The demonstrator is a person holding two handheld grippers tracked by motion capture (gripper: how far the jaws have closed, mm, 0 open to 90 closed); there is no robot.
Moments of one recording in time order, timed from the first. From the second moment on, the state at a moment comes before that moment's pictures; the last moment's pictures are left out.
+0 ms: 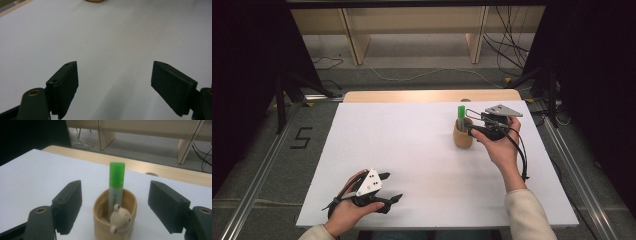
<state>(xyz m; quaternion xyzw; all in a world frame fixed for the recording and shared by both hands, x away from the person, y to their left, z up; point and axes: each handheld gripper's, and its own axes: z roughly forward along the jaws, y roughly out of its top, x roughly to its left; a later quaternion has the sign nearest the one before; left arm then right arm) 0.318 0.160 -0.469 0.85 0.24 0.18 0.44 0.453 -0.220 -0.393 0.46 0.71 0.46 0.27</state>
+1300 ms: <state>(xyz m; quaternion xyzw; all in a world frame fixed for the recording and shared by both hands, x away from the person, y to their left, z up) 0.320 0.161 -0.470 0.85 0.25 0.18 0.43 0.375 -0.242 -0.430 0.43 0.77 0.43 0.21</state>
